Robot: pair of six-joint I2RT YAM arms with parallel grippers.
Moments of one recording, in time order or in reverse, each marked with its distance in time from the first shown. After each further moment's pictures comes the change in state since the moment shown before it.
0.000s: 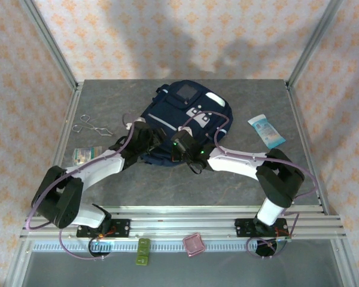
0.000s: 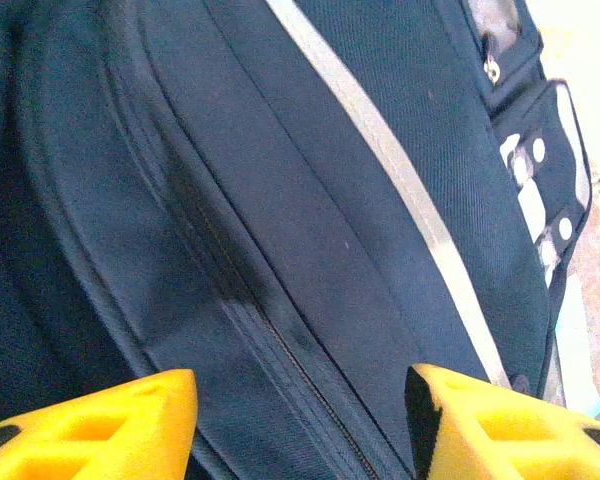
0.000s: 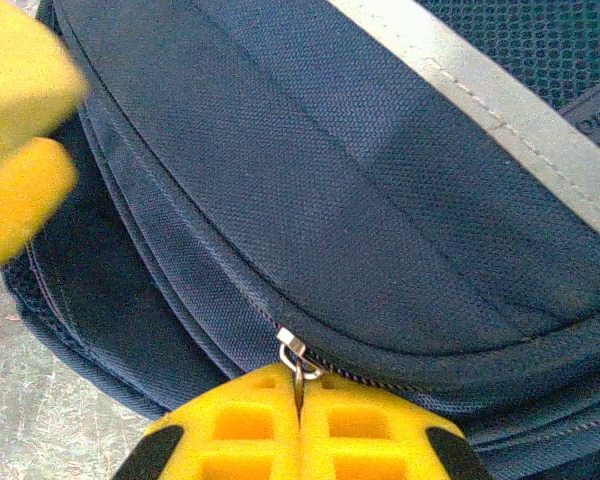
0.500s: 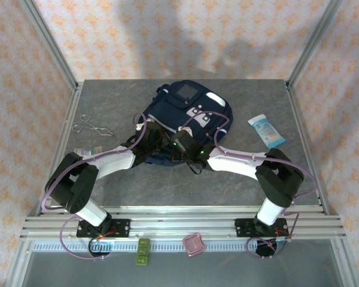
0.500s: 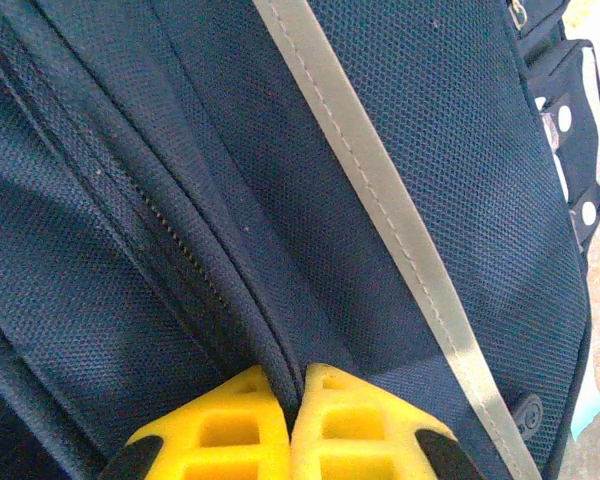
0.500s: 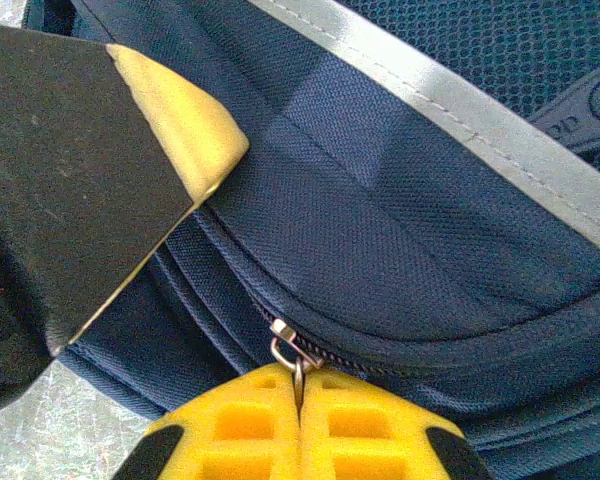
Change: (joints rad) left arm -0.042 0.143 0.053 0.079 -0.009 -0.053; right arm -0.003 0.003 0.000 -0.003 0.004 0.007
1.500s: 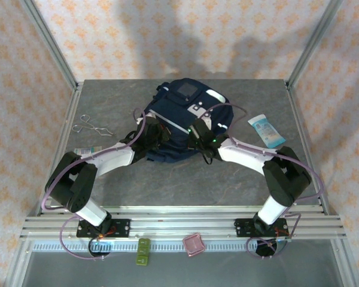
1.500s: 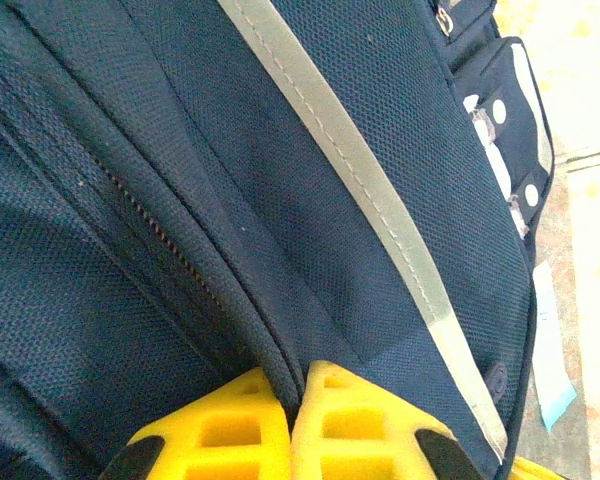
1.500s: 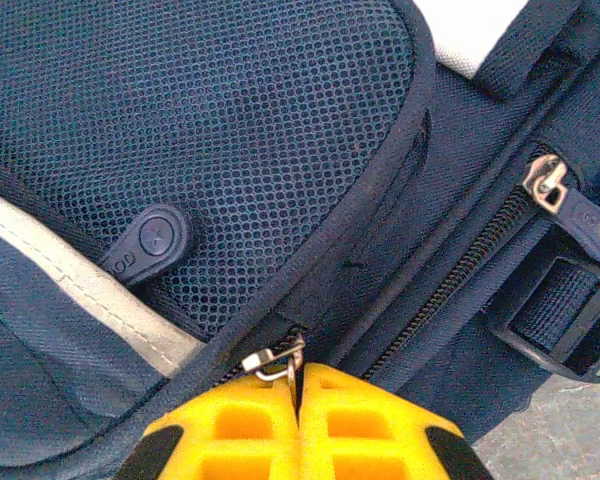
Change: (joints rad) left arm 0.037 0.014 0.068 -0.007 0.043 0.075; right arm -0.185 -0.035 0.003 -0.089 0.103 -0.015
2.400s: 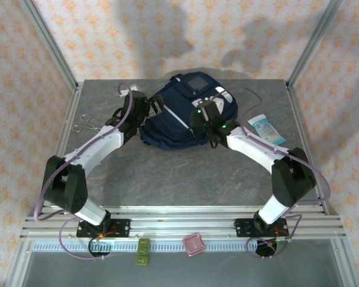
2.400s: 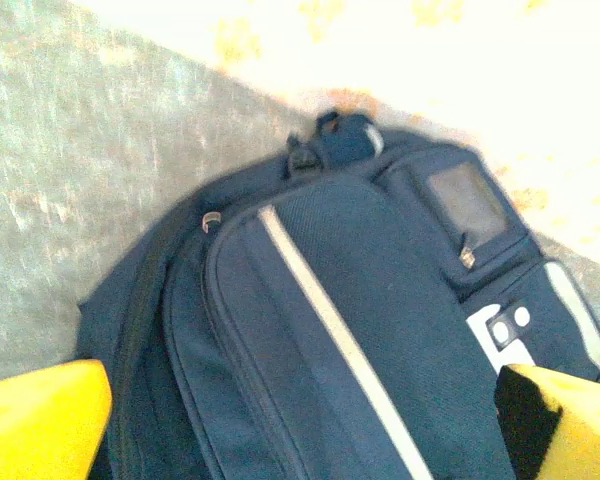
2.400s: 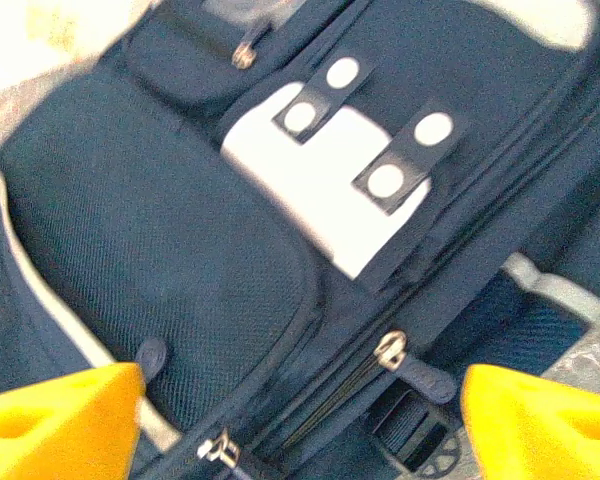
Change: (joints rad) left arm 0.138 -0.068 0.281 -0.233 -0.203 0.285; right arm -0.132 -0.043 0.147 -0.036 0.085 -0.037
